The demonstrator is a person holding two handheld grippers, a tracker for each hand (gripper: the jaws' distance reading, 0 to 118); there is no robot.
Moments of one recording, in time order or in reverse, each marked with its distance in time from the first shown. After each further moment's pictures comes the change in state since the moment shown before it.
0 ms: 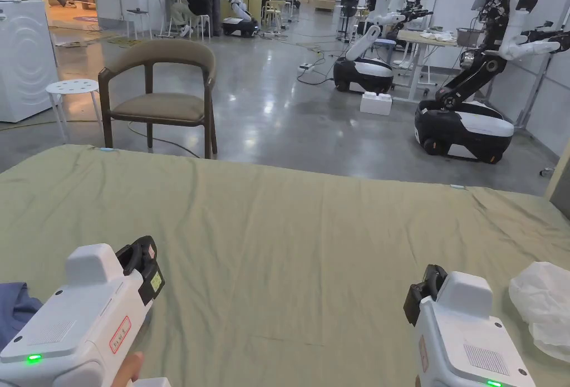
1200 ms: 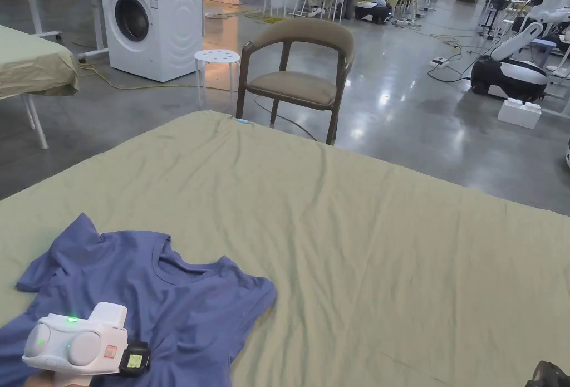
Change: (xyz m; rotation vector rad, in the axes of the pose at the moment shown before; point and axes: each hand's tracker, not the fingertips) left arm -0.257 -0.105 -0.028 -0.914 0.355 -0.168; right arm -0.059 -0.052 -0.021 -0.208 0.093 0.102
